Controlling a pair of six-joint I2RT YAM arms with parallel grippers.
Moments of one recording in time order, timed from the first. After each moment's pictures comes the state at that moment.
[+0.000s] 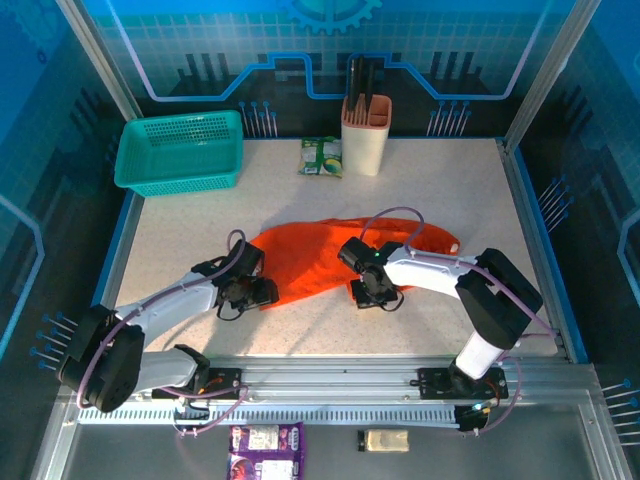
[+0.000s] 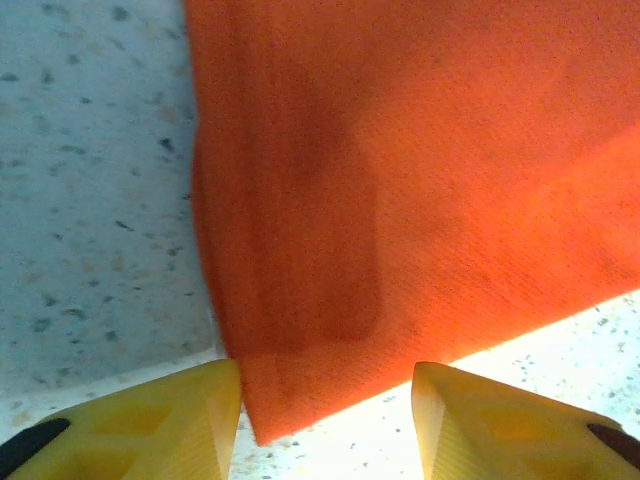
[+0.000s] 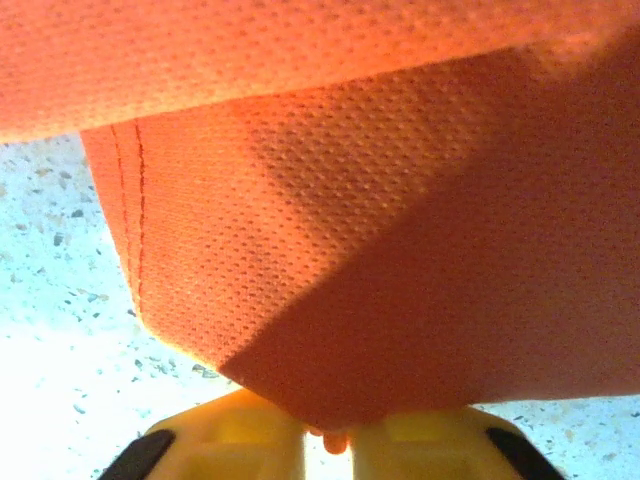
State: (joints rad) left arm -0.45 1.24 0.58 -0.56 0.12 -0.73; right arm 0.78 1.66 0.94 -0.76 0.03 0.66
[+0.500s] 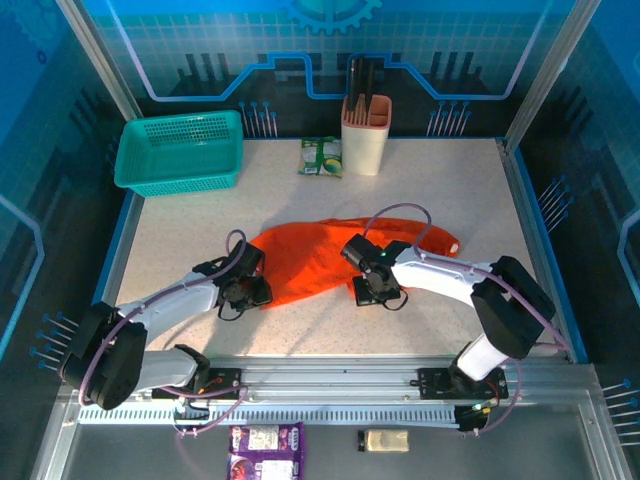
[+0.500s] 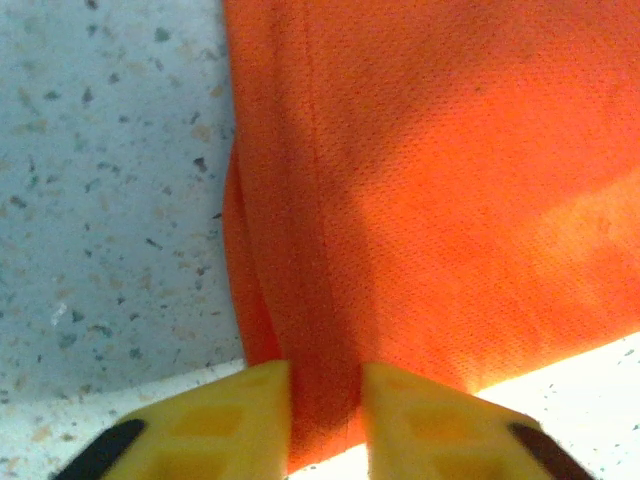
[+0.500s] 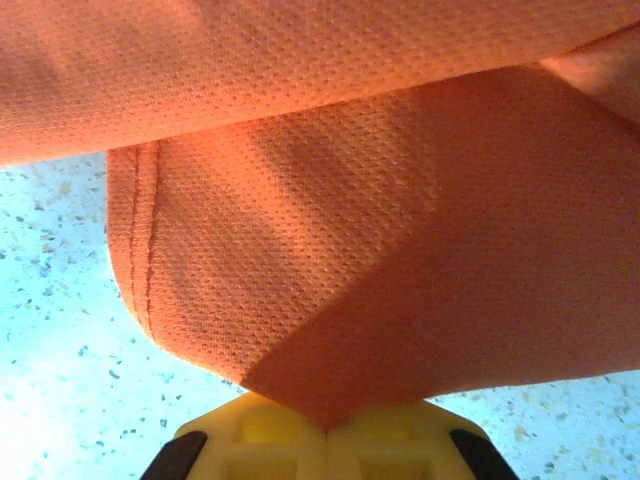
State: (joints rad) left arm -0.45 1.26 0.57 -0.53 0.10 -0.75; right arm 0.78 1.57 0.94 -0.79 0.05 0.66
